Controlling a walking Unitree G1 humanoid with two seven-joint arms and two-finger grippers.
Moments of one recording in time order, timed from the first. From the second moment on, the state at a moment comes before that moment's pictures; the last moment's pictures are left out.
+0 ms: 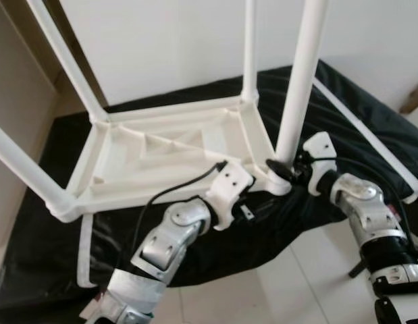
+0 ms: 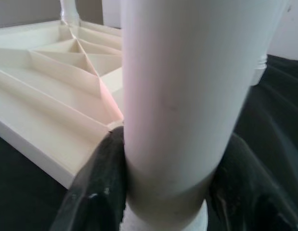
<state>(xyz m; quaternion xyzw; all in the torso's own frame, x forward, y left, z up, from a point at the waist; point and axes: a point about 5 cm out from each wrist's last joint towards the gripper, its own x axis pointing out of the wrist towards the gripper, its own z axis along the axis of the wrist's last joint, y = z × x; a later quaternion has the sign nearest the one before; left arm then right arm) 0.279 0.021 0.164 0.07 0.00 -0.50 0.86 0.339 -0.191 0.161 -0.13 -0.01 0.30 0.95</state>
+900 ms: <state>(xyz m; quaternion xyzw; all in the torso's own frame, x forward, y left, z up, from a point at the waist) 0.275 0.017 0.161 0.07 0.01 -0.51 0.86 0.322 -0.167 0.153 -0.04 -0.02 0.08 1.00</state>
